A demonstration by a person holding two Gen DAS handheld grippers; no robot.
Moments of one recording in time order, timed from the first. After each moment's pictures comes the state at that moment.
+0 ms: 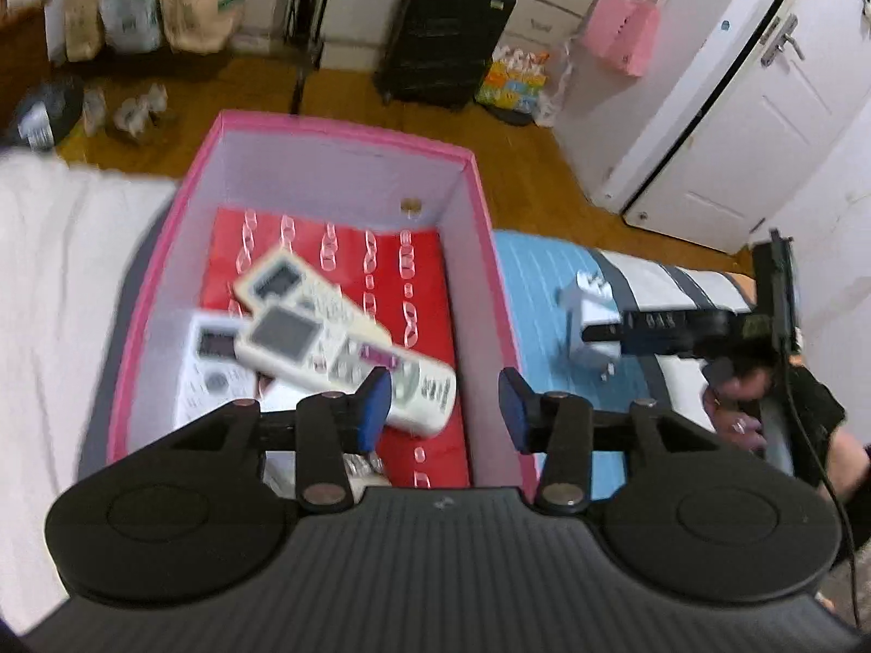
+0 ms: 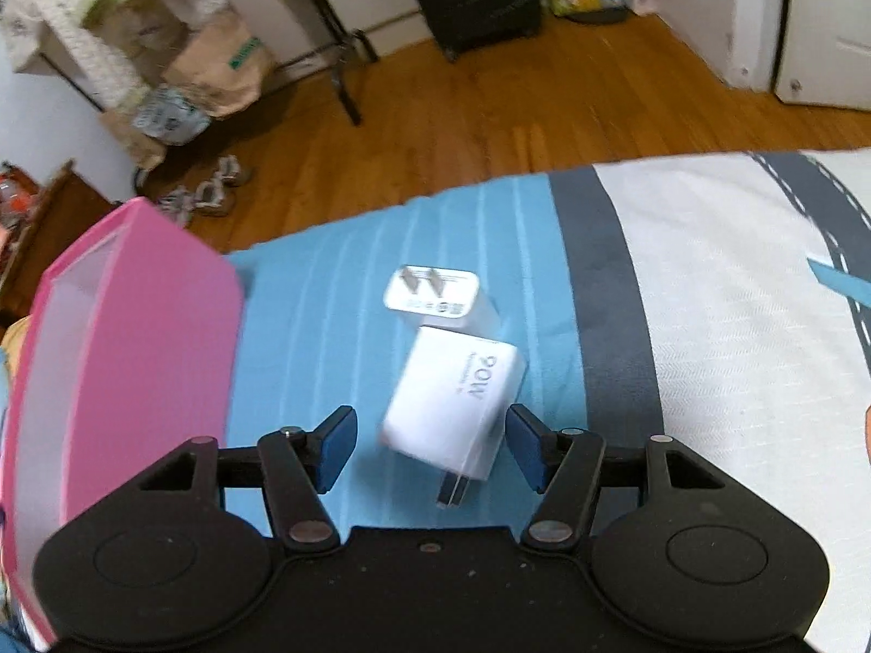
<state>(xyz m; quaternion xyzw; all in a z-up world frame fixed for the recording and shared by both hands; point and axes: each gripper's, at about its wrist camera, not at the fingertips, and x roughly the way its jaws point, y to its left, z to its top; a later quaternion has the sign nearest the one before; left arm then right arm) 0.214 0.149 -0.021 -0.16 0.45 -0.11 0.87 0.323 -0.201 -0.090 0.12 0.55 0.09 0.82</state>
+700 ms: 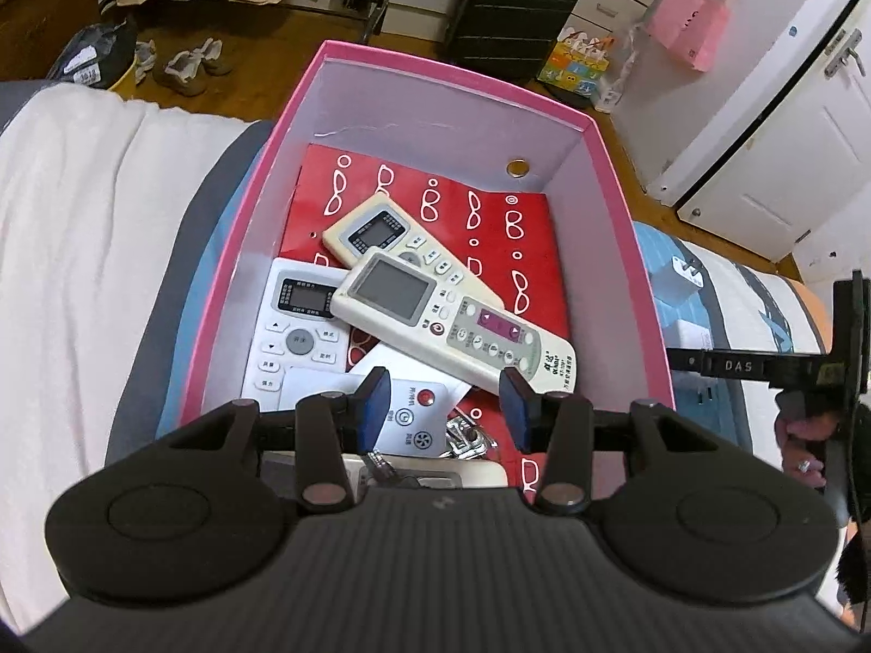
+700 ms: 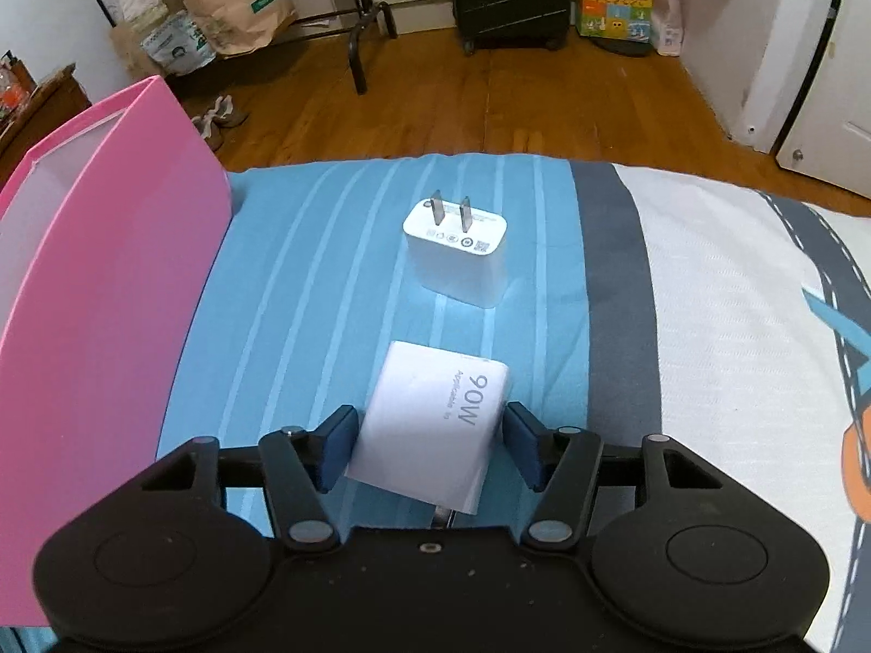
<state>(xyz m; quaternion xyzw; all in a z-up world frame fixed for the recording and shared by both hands) 0.219 0.188 -0.065 -0.17 0.48 -0.06 0.86 0.302 -0.177 -0.094 0.00 0.54 0.10 0.83</state>
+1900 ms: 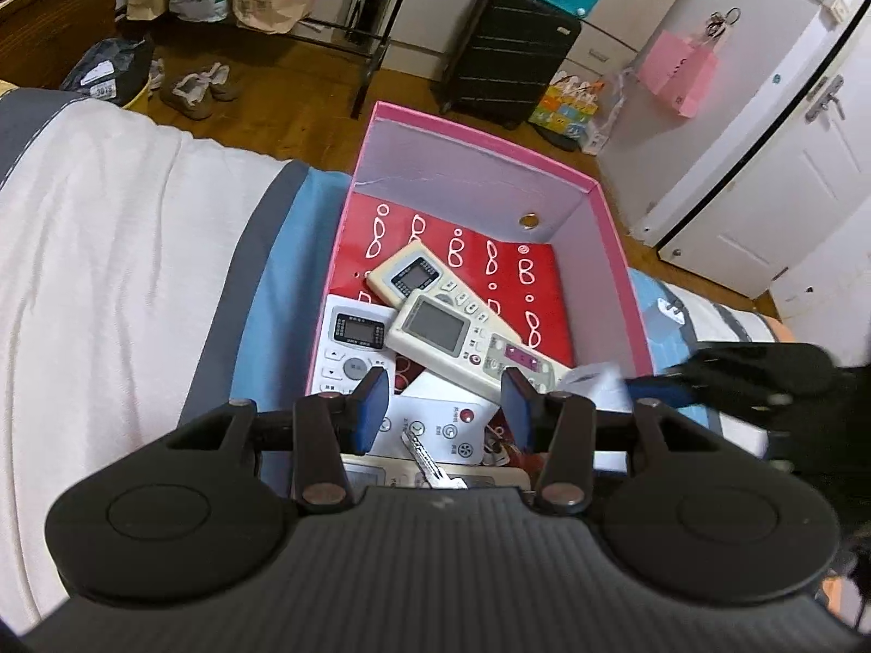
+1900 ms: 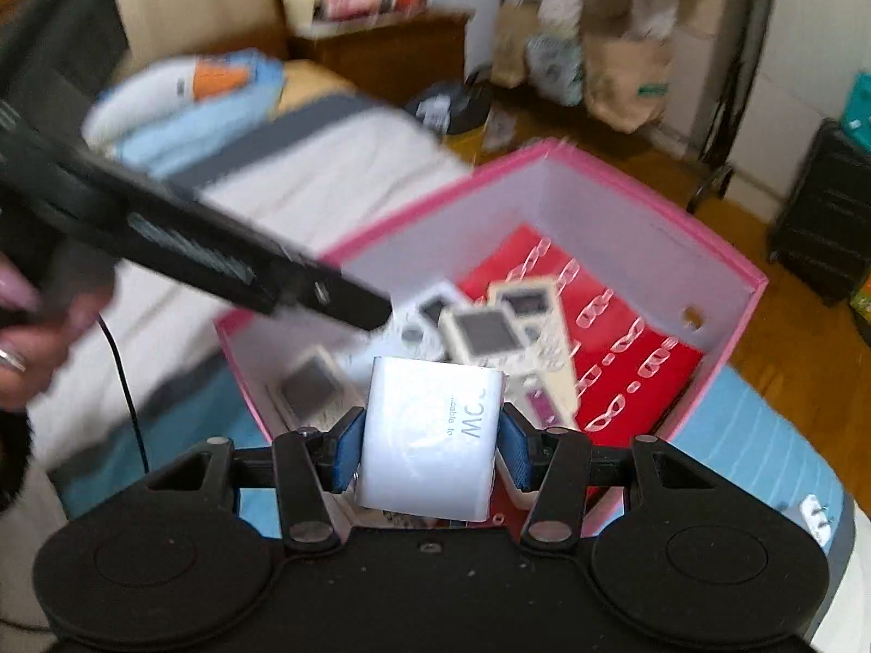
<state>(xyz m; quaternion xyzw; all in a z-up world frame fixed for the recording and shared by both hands) 0.195 0.238 -0.040 -0.19 0.43 -0.07 0.88 0.218 0.027 -0.008 -0.20 0.44 0.41 0.77</state>
